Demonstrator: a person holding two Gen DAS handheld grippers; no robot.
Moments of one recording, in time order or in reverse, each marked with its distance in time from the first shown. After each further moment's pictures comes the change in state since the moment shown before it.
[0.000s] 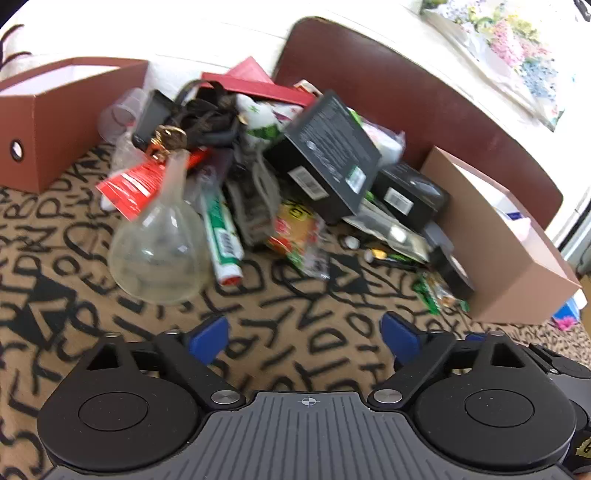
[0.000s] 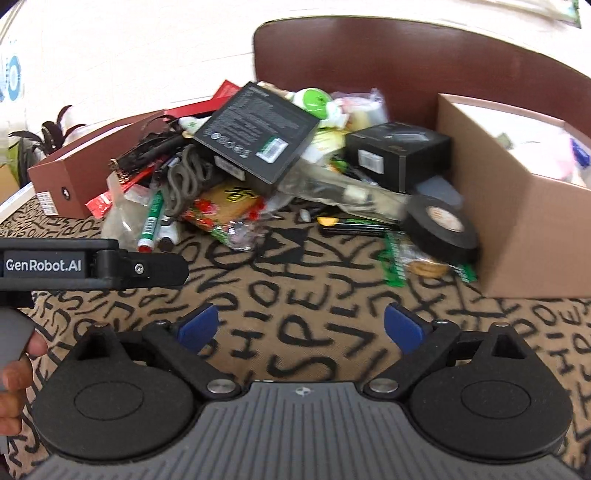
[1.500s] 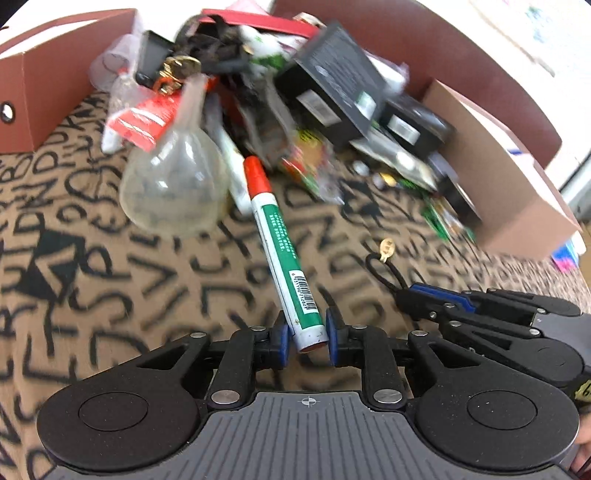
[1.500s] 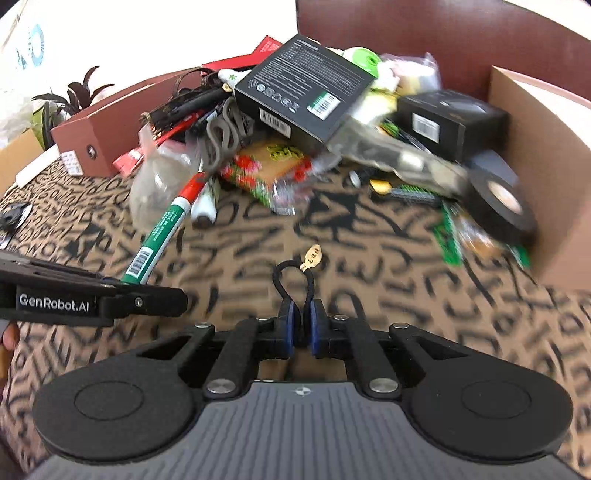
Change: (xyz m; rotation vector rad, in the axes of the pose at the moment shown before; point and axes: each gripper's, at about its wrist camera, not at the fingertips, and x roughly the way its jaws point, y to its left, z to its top) left arm -0.002 0.010 -0.019 0.046 0.234 -0.040; right arm 0.009 0.009 -0.007 -0.047 0.131 0.082
